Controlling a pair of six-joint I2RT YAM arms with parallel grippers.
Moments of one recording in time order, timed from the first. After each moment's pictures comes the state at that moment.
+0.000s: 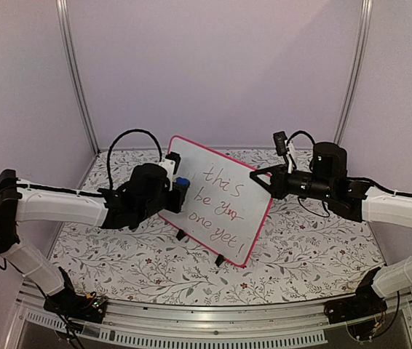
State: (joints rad) left arm -0.88 1.54 0.85 0.21 -0.44 -0.25; right arm 0.71 1.26 0.79 0.23 -0.33 0.34
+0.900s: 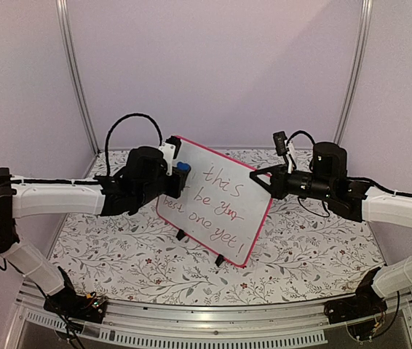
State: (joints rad) left arm -0.83 1.53 0.96 0.16 -0.38 -0.17; right arm 0.71 1.26 0.80 0.23 -0.33 0.34
